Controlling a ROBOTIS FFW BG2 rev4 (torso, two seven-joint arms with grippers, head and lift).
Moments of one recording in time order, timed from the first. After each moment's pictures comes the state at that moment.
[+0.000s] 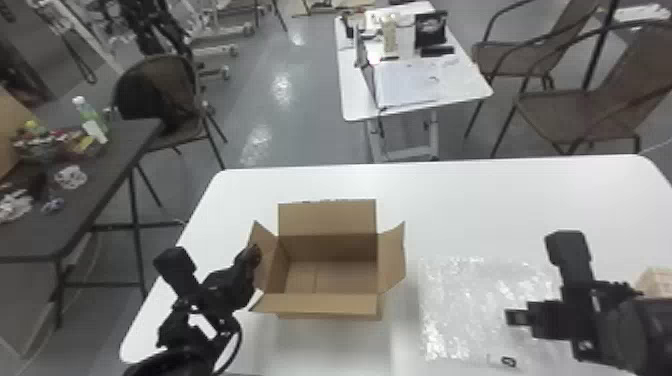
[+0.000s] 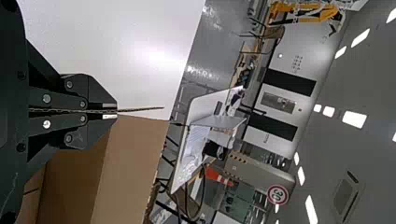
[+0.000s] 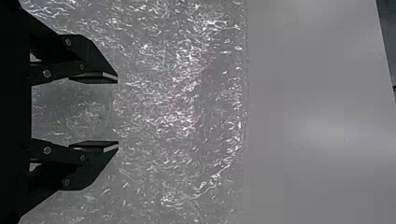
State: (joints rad) left arm 0.13 0.00 0.43 -1.54 0.25 0.18 -0.45; right arm -0.19 -0.09 0.16 -1.40 -0.19 1.06 0.21
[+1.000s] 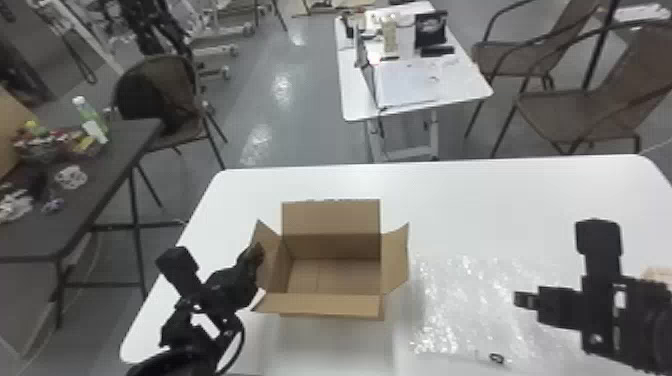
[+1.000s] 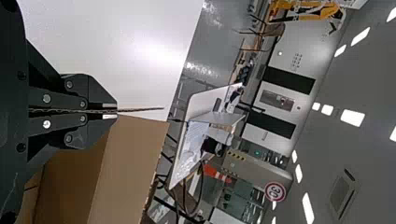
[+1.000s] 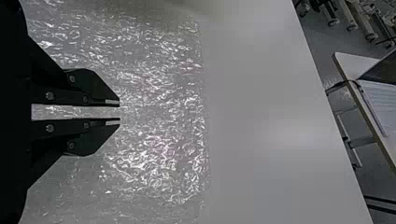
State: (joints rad) left arm 0.13 0.00 0.42 -1.54 0.26 0.18 -0.45; right arm -0.11 -0.08 0.04 -1.57 -0.35 1.08 0.16
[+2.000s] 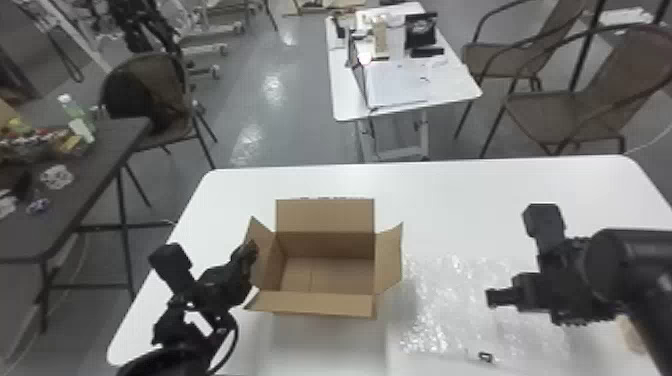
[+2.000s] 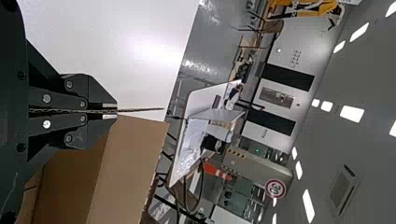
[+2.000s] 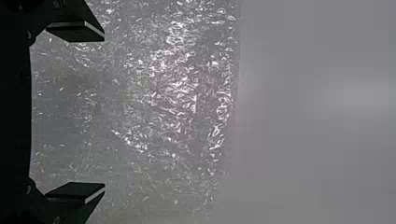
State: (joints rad) left arm 0.13 0.00 0.40 -1.54 0.25 0.17 -0.45; right arm -0.36 -0.04 0.15 -1.33 -0.30 1.32 -0.08
